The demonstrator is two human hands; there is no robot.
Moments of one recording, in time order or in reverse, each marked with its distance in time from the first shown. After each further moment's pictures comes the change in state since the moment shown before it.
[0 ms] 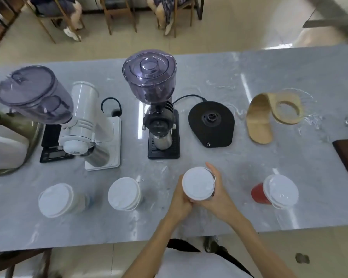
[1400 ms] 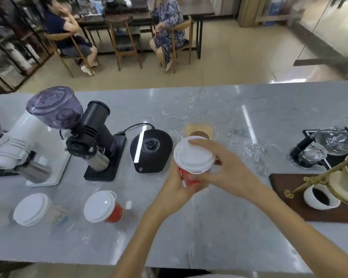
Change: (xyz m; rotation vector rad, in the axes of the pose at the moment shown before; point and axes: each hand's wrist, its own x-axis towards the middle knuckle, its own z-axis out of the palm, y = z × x) left_hand 0.037 0.226 0.222 -0.096 -0.036 0.268; right_hand -0.003 -0.097 -0.344 -0.206 -0.135 -0.430
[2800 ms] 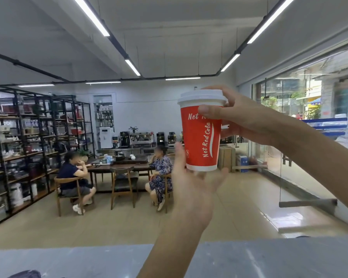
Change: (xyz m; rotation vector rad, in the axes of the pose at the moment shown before) left_hand 0.175 0.352 0.024 -1.115 -0.064 0.317; right_hand 0.155 -0.308 -0.282 -0.018 0.132 -0.436
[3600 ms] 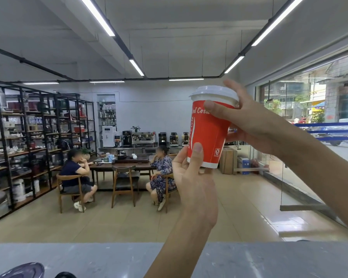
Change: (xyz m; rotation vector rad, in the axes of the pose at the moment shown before) left_hand -0.007 -0.009 0.007 -0.003 -0.023 0.279; right_hand -0.013 -0.002 0.013 0.095 0.176 0.021
